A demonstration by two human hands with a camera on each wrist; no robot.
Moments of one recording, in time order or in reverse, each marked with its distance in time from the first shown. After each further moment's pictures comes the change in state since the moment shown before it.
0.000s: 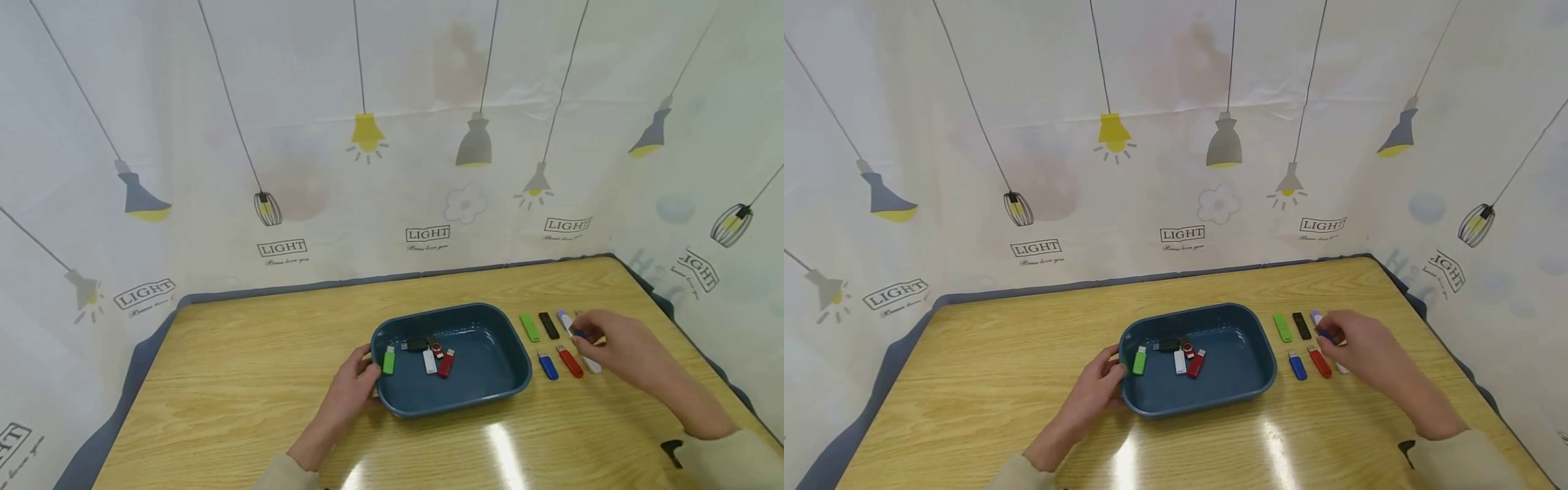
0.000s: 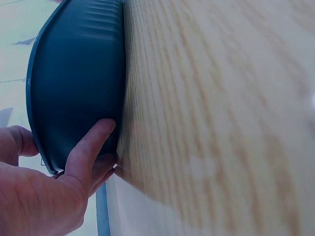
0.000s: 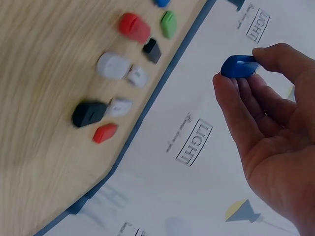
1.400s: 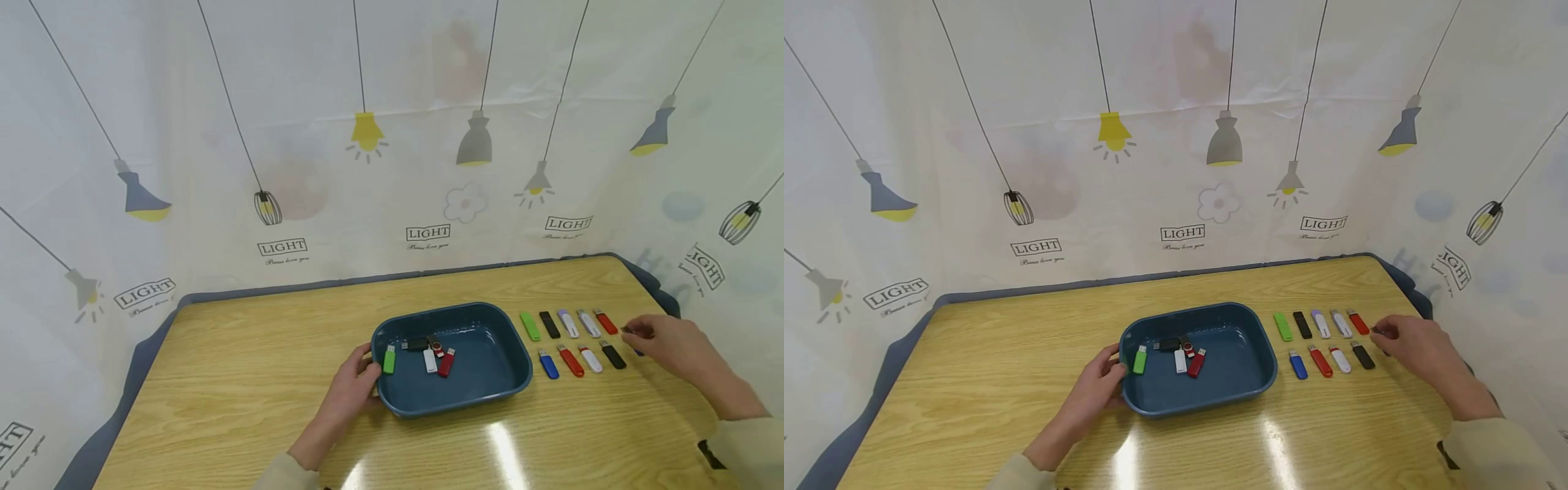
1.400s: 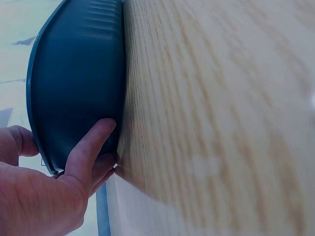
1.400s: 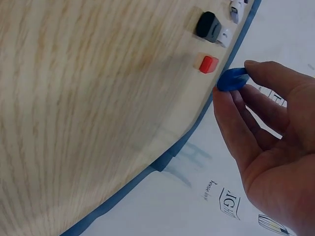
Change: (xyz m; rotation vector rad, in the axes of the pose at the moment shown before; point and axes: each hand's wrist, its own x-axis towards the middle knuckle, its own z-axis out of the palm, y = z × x) left_hand 0.000 0.001 -0.001 0.008 -0.003 -0.011; right_hand -0.007 0.097 -0.011 -0.096 -0.068 0.188
